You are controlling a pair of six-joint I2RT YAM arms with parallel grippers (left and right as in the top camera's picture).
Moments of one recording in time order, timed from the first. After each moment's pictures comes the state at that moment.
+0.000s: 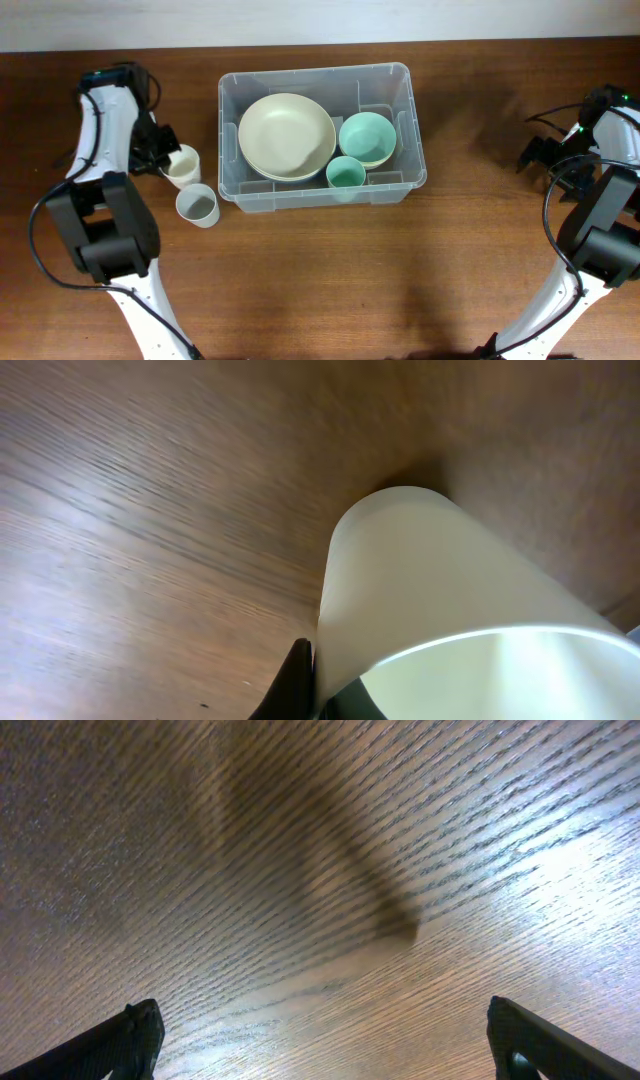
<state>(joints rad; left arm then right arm) 0.18 2.26 1.99 -1.40 -0.03 -0.29 -0.49 2.23 1.79 -1.19 -0.05 0.22</state>
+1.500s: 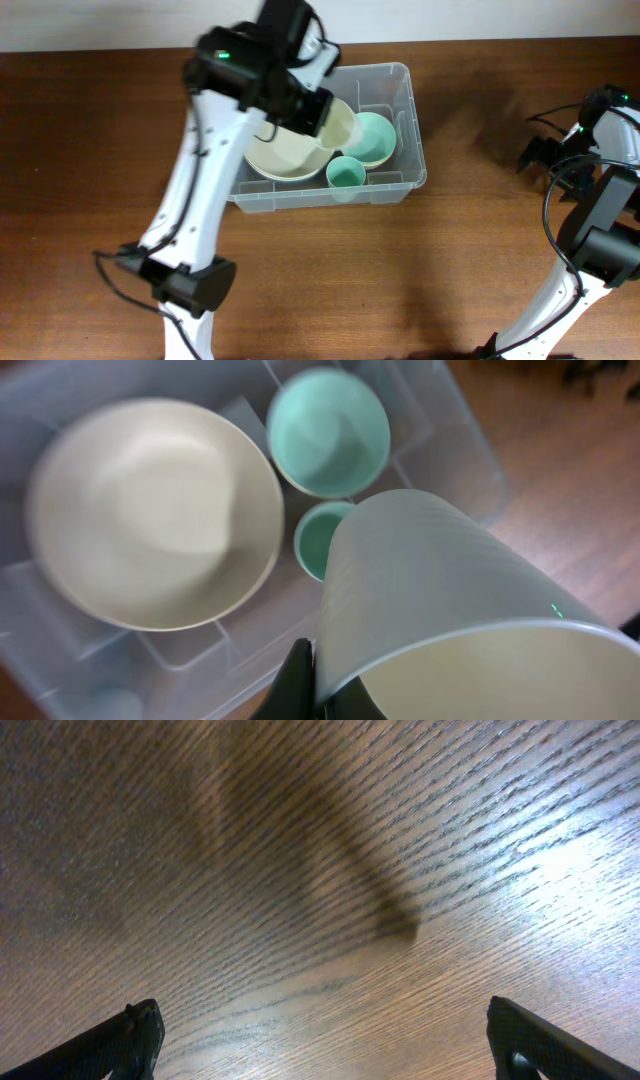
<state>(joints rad) -0.47 2.10 2.54 -1.61 0.19 -0.01 -0.49 2.23 1.79 -1.19 -0.05 0.22</state>
